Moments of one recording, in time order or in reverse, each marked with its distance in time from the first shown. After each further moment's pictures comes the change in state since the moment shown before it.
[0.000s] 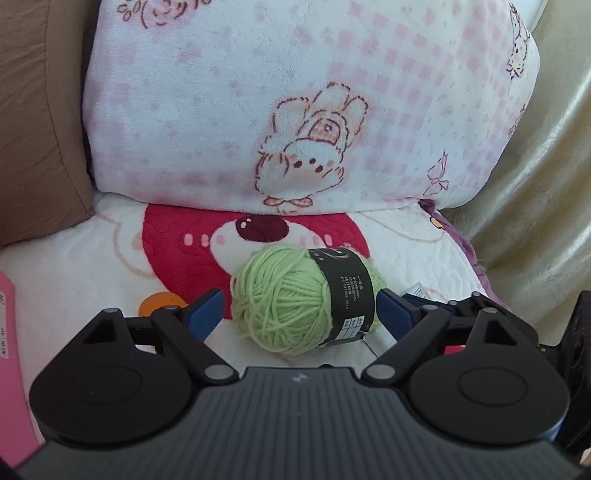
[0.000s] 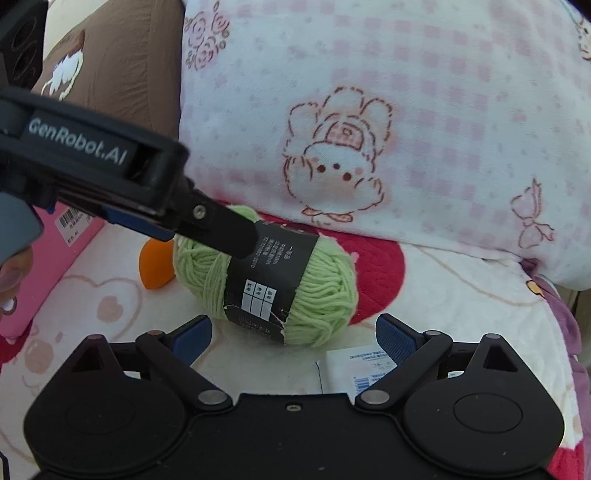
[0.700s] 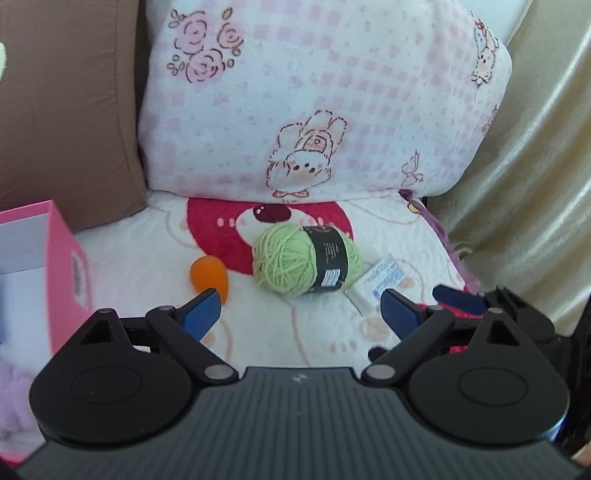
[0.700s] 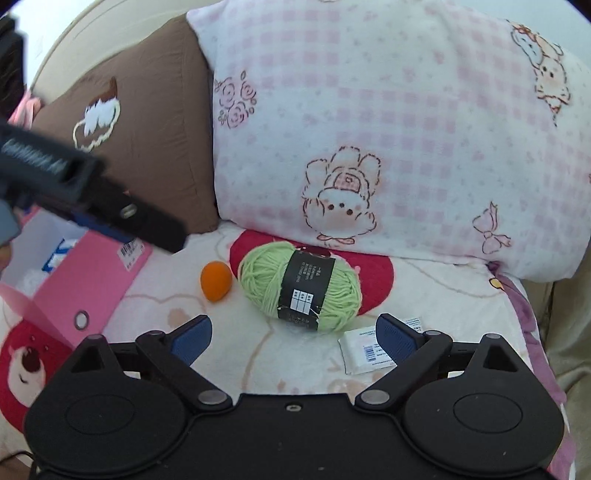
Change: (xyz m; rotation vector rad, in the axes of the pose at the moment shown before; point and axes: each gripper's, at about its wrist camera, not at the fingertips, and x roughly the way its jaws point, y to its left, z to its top) left arm -0.098 -0.009 -0.005 0.008 0.035 0.025; right arm -0.099 0.022 0.003 0.041 -0.041 -0.017
